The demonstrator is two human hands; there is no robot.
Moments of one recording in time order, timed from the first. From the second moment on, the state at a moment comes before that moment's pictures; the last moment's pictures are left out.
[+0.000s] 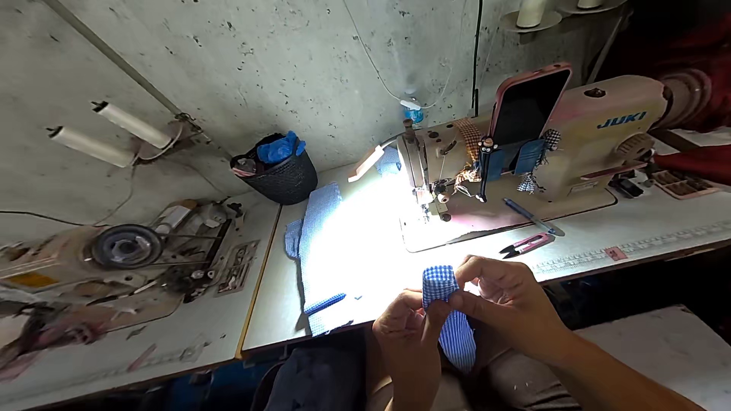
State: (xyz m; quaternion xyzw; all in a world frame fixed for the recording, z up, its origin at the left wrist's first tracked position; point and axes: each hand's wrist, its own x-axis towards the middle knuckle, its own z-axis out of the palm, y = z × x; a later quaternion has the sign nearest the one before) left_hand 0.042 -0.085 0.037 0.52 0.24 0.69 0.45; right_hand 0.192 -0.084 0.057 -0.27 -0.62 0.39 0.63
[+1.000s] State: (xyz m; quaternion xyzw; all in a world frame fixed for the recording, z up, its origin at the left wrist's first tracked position) left_hand 0.048 -0.060 0.026 0.47 0.26 0.67 0.51; right_hand 0.184 -0.066 0.047 -0.40 -0.60 0.30 0.63
